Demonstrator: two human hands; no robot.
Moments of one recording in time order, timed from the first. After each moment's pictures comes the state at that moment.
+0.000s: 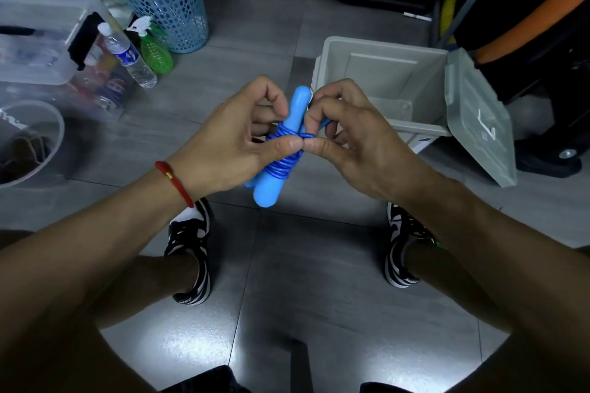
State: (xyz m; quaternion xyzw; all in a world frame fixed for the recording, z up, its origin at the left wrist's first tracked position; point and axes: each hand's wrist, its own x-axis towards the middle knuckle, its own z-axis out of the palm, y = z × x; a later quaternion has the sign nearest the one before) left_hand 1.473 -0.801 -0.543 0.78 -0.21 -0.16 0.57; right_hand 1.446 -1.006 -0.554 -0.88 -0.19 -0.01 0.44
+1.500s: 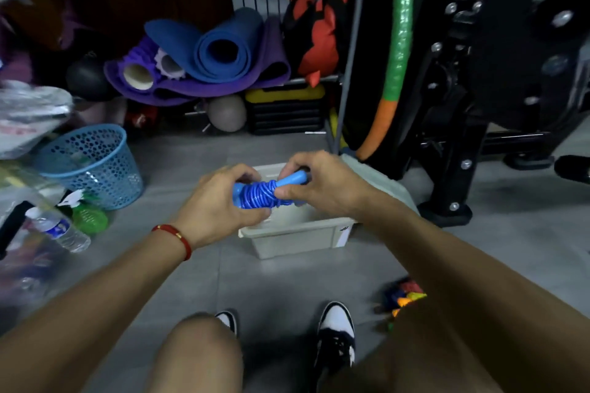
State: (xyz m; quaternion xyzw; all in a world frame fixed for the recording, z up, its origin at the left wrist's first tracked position) left_hand 1.543 -0.919 -0.483 0.91 -0.32 0.00 0.28; right_hand 1.479 -1.127 -0.465 -0.90 -0.02 -0.02 0.44
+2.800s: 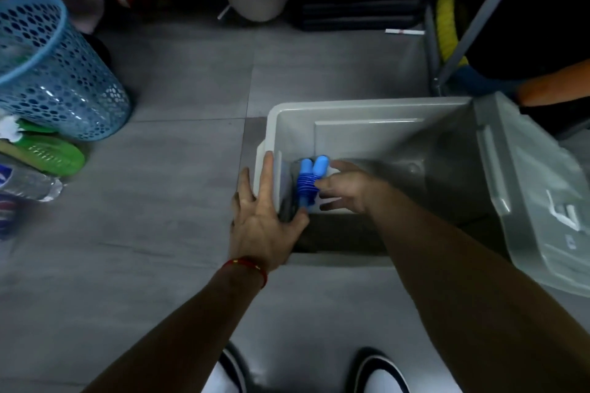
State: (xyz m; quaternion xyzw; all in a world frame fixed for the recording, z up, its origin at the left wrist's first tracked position) left_hand 1.720 -0.970 -0.805 0.94 -0.04 -0.11 0.31; right_hand 1.770 -1.157 -0.851 -0.60 0.32 0.26 0.69
